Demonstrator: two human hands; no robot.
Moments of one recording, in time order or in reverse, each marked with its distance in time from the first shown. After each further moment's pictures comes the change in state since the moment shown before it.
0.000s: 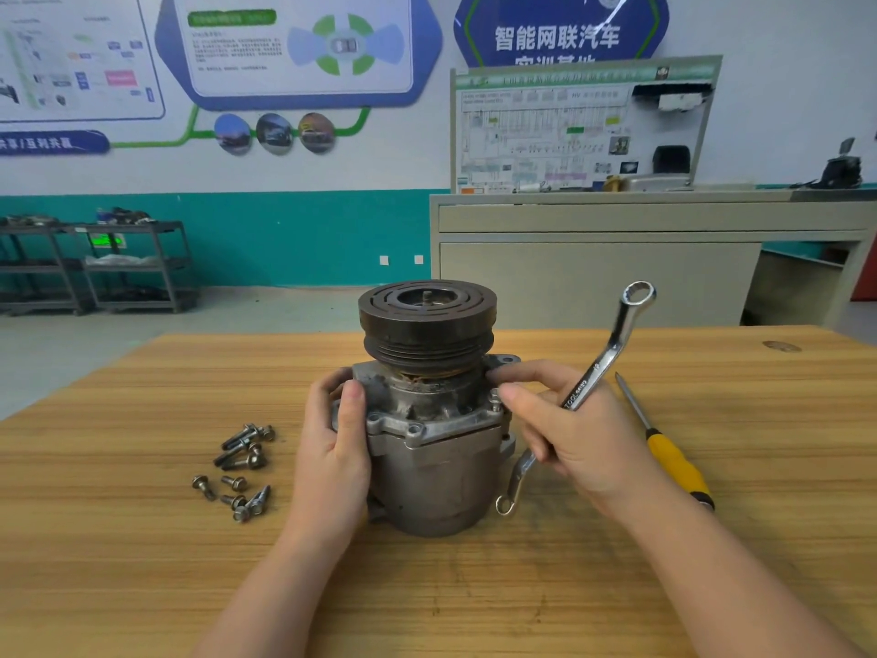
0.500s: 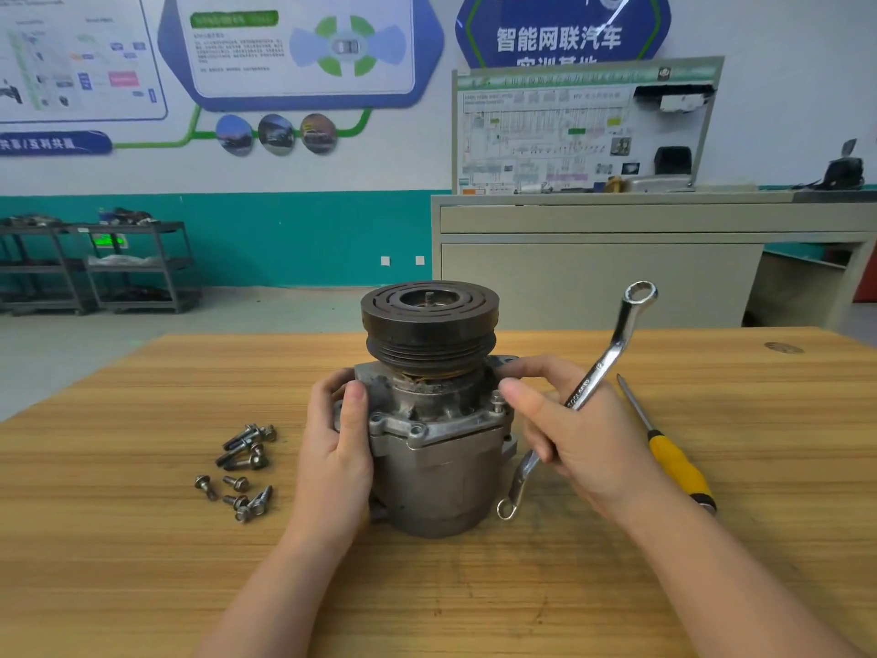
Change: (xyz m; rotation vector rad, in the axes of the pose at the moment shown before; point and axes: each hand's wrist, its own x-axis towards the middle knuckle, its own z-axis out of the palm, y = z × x) left_hand 0.000 -0.001 0.000 -0.003 -0.005 -0.013; right_hand 0.001 0.003 0.000 -0.005 0.018 -0.001
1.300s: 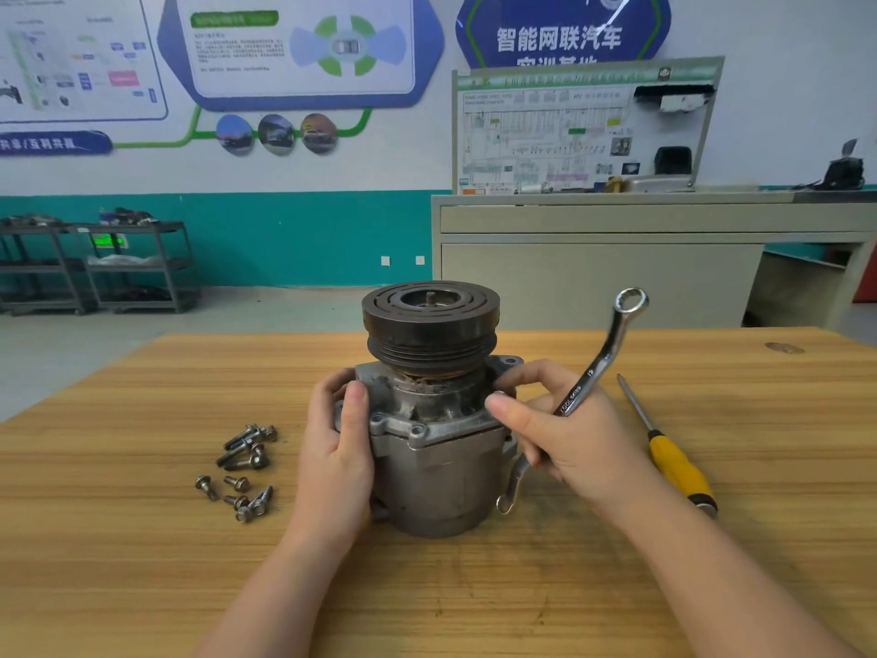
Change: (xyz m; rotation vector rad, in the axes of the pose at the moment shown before) left_hand 0.001 -0.003 0.000 0.004 0.002 0.012; right_hand -0.001 -0.004 0.002 -0.107 -0.038 -0.020
